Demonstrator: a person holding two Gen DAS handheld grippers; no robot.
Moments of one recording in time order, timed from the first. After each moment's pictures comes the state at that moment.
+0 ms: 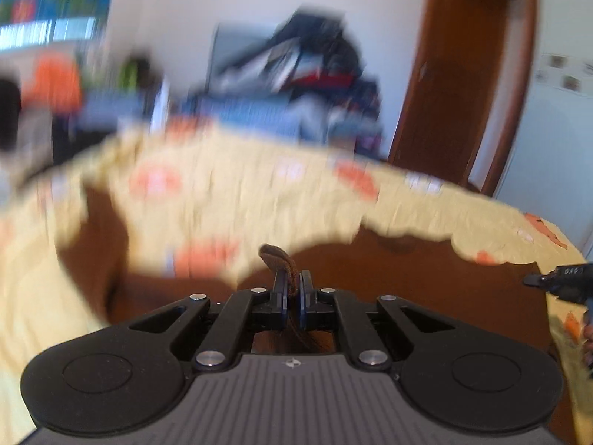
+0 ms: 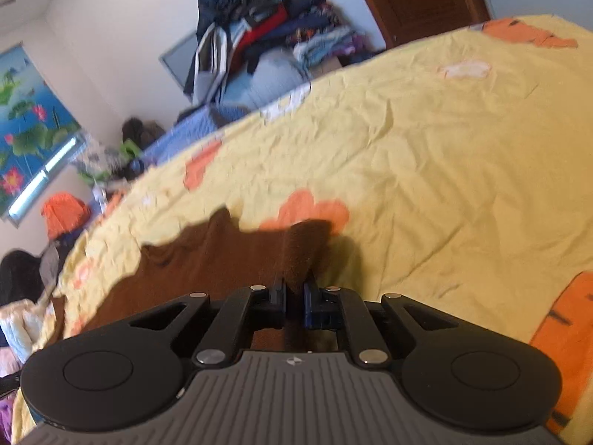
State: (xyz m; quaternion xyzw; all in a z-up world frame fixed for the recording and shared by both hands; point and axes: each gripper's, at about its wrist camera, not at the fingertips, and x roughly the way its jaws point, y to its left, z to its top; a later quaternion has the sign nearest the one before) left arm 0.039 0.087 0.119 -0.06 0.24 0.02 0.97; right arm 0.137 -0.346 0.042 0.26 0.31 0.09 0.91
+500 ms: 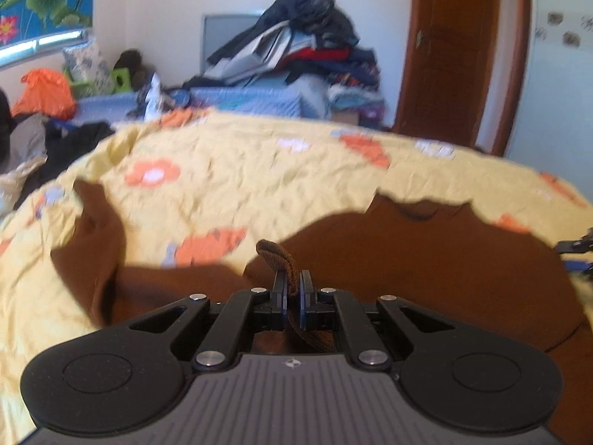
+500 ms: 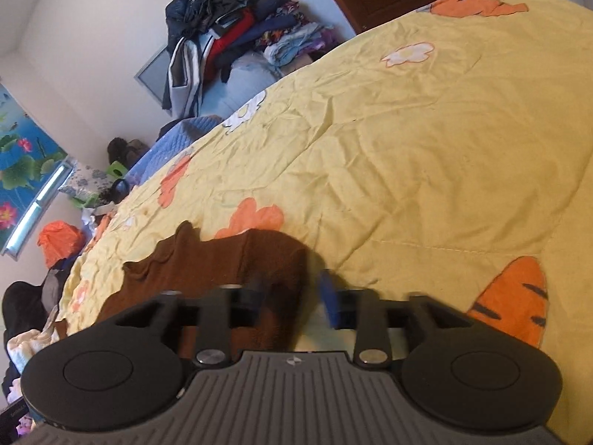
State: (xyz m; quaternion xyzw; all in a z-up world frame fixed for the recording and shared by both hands) left arm 0.063 0.087 0.094 -0.03 0.29 0.01 0.96; right arm 0.141 -0.375 0.019 0.32 0.34 0.09 0.88
